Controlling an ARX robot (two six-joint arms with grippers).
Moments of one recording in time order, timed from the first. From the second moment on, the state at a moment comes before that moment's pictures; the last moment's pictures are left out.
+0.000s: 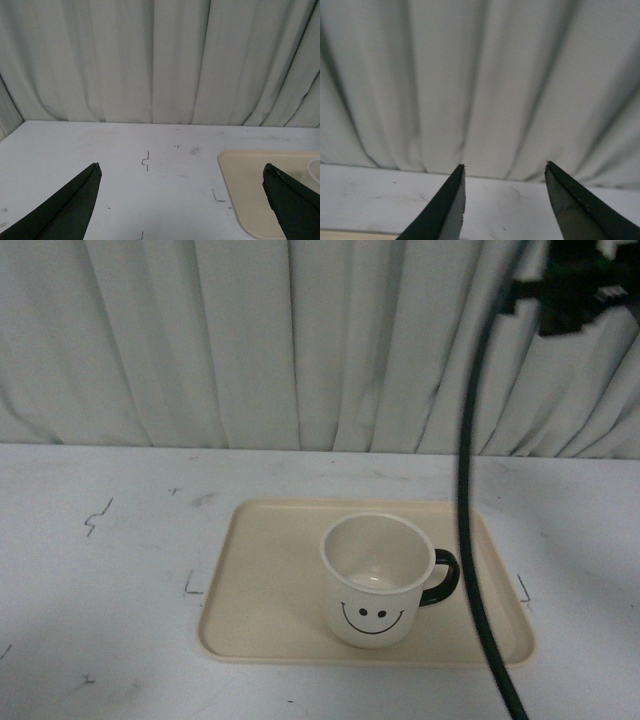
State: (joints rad) left arm 0.00 0.00 0.01 0.00 0.00 -0.01; right arm 0.22 1.66 0.86 0.73 0.20 -0.09
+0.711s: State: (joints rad) left arm 0.00 0.00 0.01 0.00 0.00 -0.01; right arm 0.08 1.17 0.22 0.95 0.08 -0.01
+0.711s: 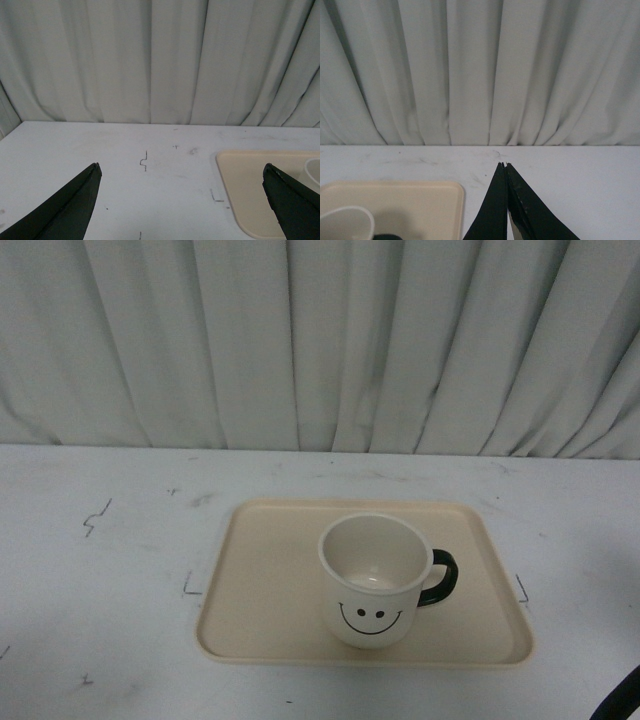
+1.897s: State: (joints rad) left arm 0.00 0.00 0.01 0.00 0.00 -0.01; right arm 0.00 0.43 0.01 0.43 0.00 -0.01
